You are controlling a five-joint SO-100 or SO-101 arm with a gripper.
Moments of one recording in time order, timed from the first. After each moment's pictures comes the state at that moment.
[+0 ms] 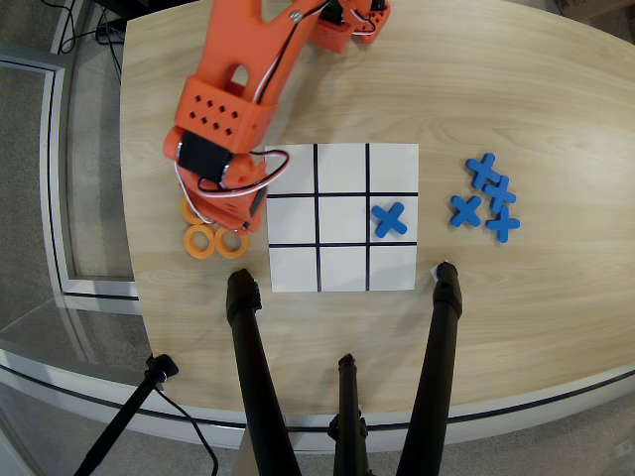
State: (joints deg) arm 28.8 90.0 105.5 47.7 -88.9
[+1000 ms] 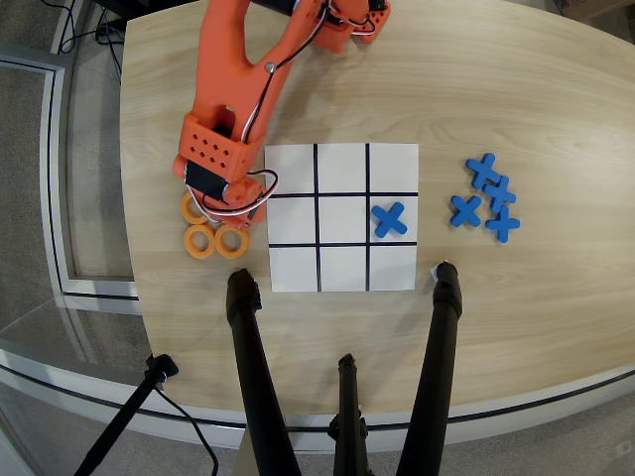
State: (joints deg) arm 29.4 76.8 104.2 42.1 -89.4
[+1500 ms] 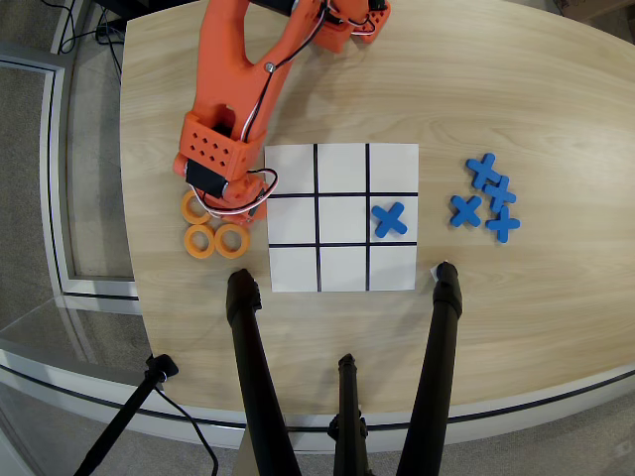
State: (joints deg) arm 29.6 77.2 105.1 47.0 -91.2
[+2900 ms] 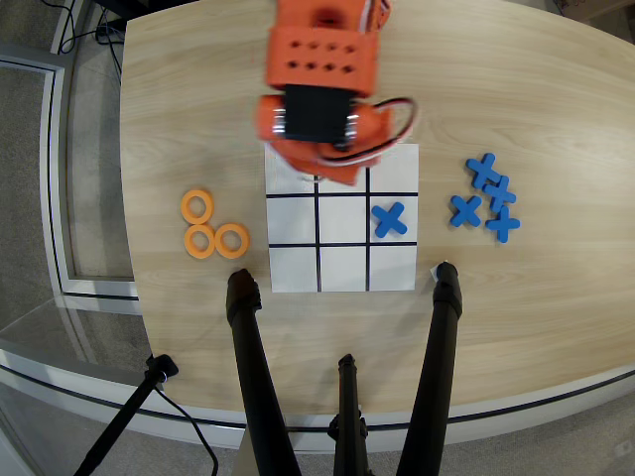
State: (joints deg) arm 3.7 111.4 116.4 78.1 -78.1
